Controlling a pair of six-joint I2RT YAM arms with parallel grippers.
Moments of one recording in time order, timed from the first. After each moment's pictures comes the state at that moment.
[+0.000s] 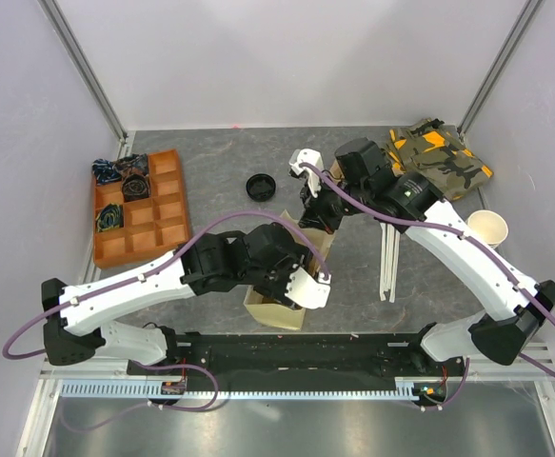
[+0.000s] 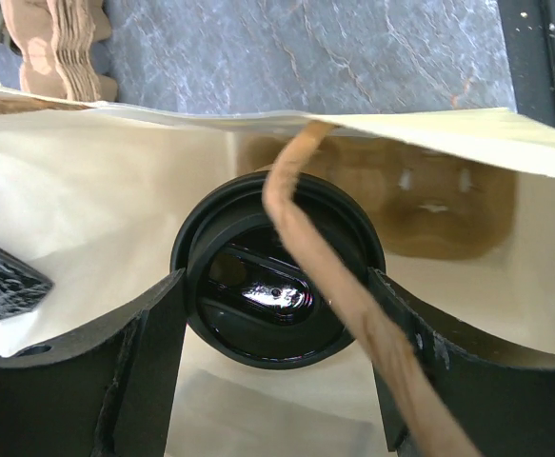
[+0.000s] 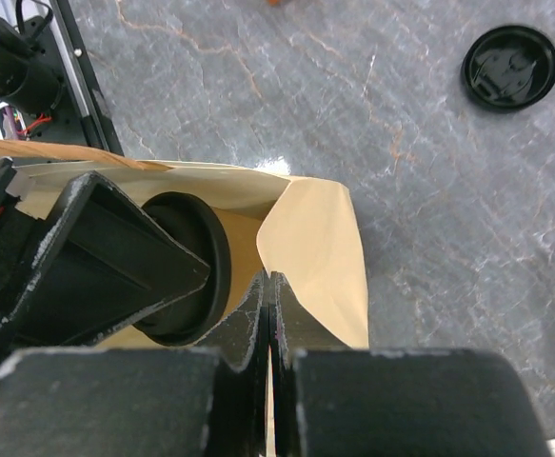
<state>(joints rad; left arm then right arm) -1.21 1.27 1.33 -0.90 -0.06 0.87 0.72 1.39 1.58 -0.87 -0.44 -0.21</state>
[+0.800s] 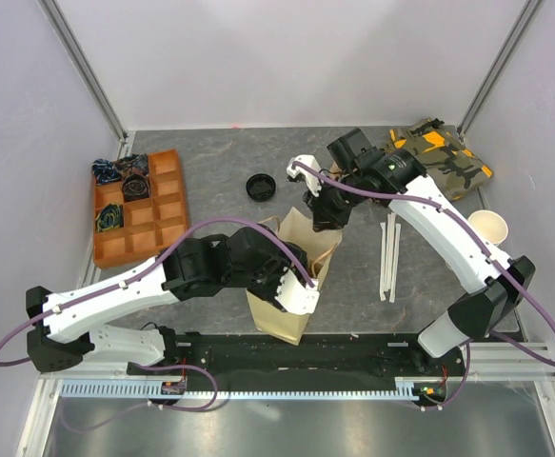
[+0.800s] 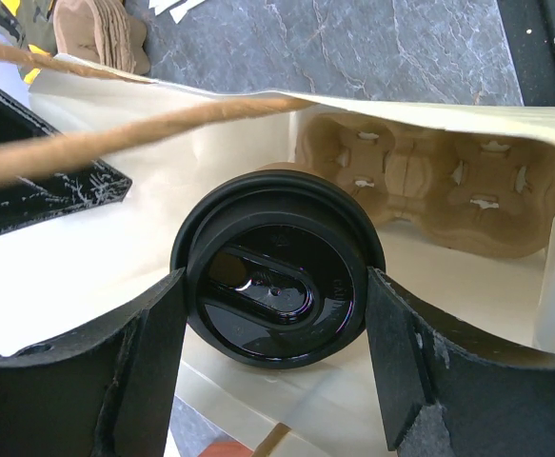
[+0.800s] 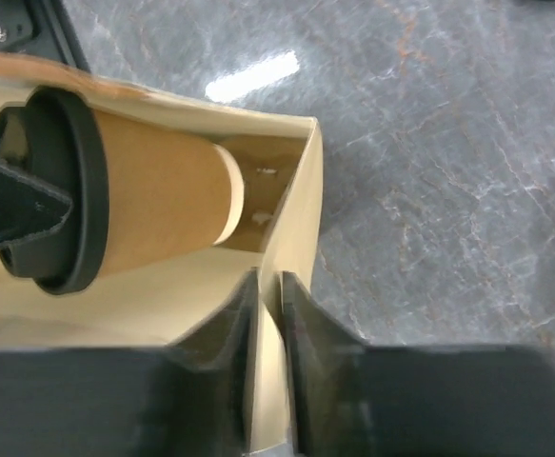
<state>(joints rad) -1.22 1.18 1.26 -0.83 -0.02 0.93 0.63 1.56 1.72 -1.16 -0.45 -0.42</state>
